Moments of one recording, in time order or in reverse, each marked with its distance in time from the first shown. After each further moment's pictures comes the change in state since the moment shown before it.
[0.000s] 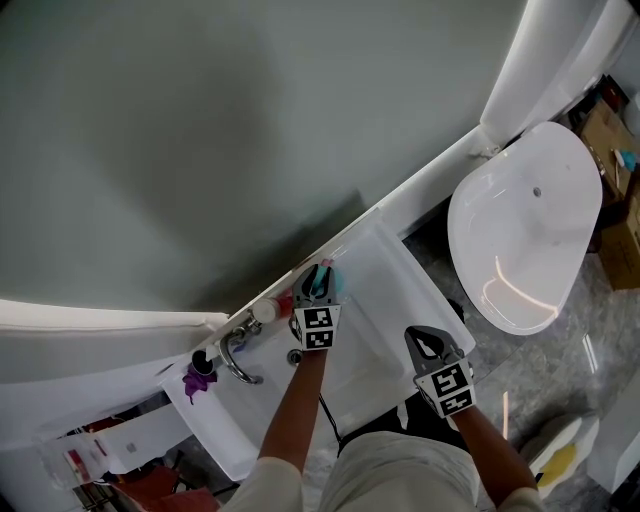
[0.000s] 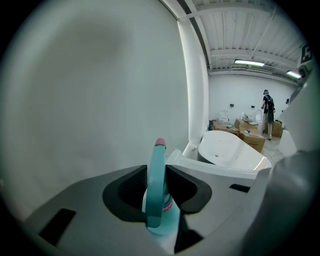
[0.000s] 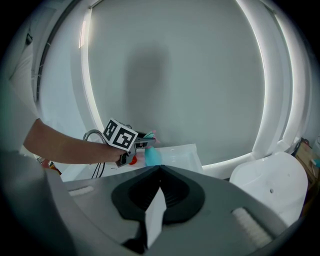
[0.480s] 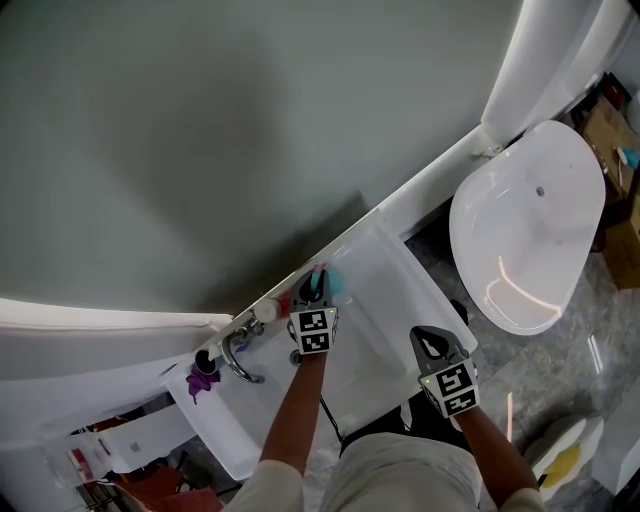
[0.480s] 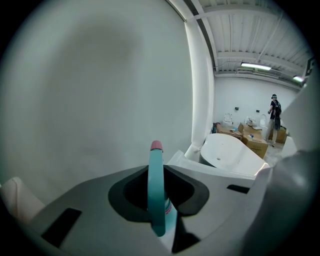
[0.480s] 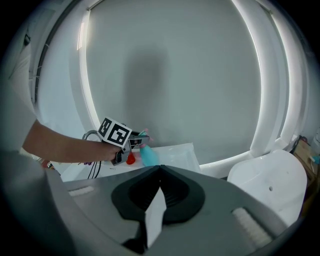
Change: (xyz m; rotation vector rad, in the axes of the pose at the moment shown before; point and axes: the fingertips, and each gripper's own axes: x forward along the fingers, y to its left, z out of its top) left arm -0.012 0.009 -0.003 -0.049 0.014 0.038; right arm -0.008 -0.010 -0.006 0.017 -0.013 -0.012
